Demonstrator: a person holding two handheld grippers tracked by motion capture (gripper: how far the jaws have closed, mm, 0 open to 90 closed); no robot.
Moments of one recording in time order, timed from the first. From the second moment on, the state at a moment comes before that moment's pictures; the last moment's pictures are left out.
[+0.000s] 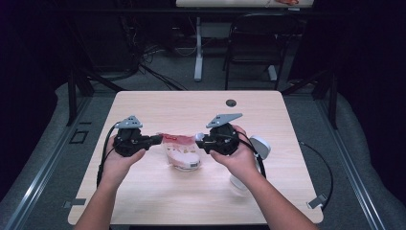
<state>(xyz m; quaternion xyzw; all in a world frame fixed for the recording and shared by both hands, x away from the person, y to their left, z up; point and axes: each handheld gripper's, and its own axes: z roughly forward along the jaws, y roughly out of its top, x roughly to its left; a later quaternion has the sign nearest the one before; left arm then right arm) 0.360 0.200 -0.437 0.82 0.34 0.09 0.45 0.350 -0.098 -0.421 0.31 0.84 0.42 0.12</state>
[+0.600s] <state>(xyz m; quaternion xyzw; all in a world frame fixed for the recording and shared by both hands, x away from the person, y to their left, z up) 0.351 0.187 -0.438 0.83 0.32 0.07 0.45 0.330 -0.113 -0.419 0.31 0.84 0.42 0.12</state>
